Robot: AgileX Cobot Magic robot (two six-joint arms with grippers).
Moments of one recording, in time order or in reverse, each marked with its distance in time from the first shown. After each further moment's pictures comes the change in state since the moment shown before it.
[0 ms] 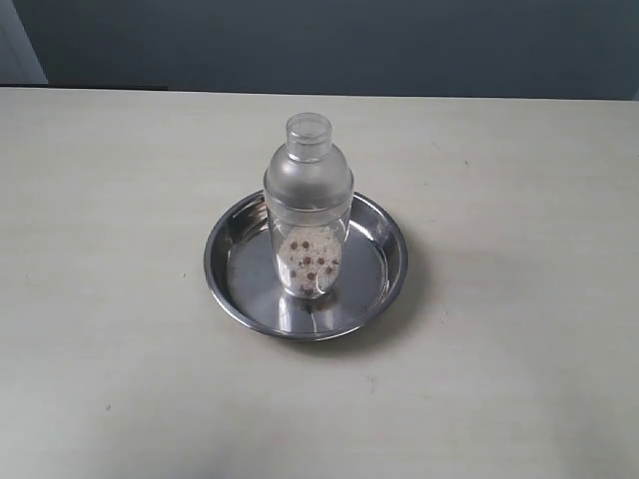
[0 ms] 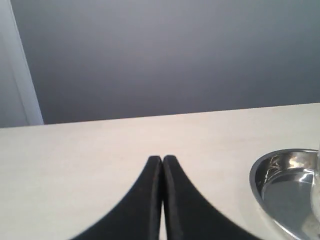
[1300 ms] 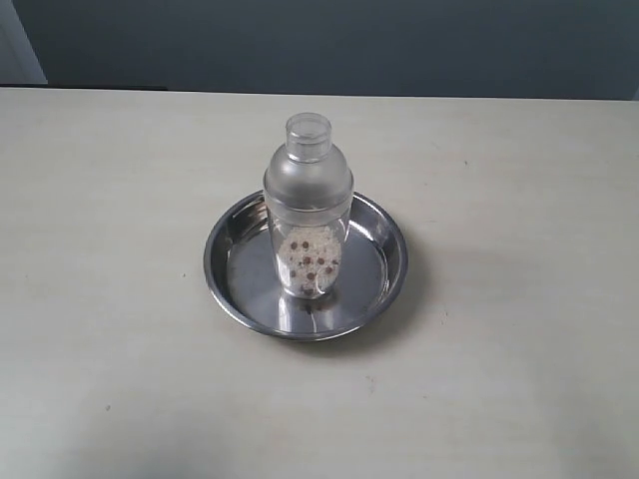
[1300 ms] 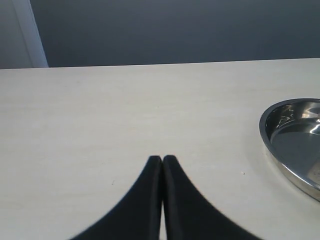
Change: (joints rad) left arm 0.042 -0.063 0.037 -0.032 0.187 0.007; right arm 0.000 0.000 0.000 0.000 0.000 0.000
